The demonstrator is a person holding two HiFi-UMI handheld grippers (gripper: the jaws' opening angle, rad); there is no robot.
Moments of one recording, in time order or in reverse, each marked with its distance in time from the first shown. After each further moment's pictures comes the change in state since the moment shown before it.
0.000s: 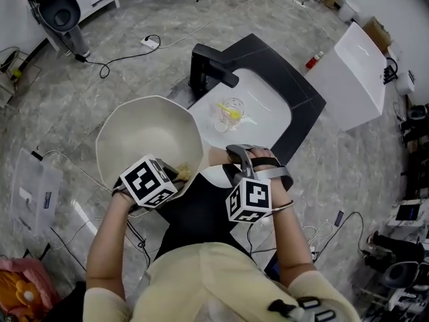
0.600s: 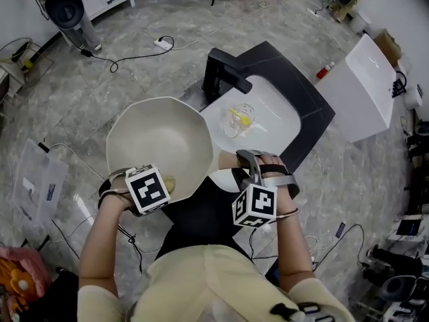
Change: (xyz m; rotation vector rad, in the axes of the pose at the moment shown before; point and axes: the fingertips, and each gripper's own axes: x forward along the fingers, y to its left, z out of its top) left arm -0.025 0.006 -0.079 0.065 0.350 0.094; right arm -0.001 0.000 0.000 -0.019 0.021 -0.024
